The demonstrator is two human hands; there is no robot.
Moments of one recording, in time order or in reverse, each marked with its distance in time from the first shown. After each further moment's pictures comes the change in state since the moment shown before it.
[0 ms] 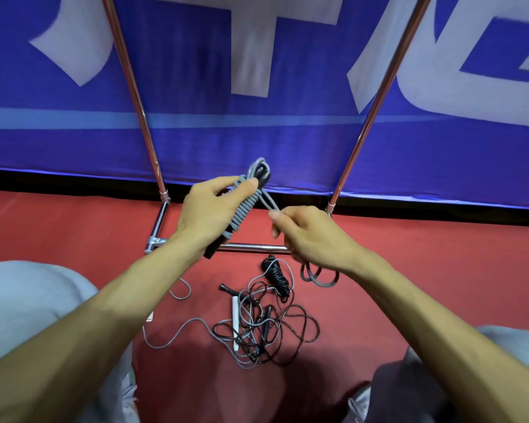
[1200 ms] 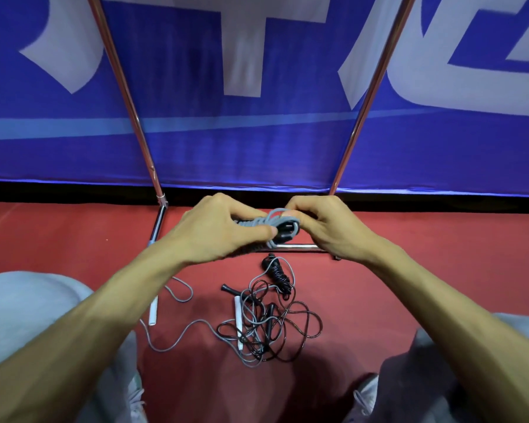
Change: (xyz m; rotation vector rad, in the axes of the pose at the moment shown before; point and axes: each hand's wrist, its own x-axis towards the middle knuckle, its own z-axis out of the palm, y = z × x) left_hand -0.019 0.018 -0.020 0.381 -0.467 0.211; right_hand -0.011 0.001 -0.024 -0.043 0.064 -0.192
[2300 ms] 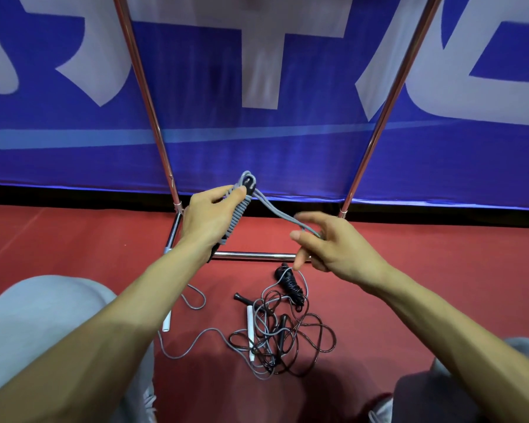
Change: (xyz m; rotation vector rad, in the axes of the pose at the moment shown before) left_hand 0.027 -0.027 0.001 -0.415 0.556 -0.336; right_hand -0.001 0.000 0.025 0.343 0.015 0.318
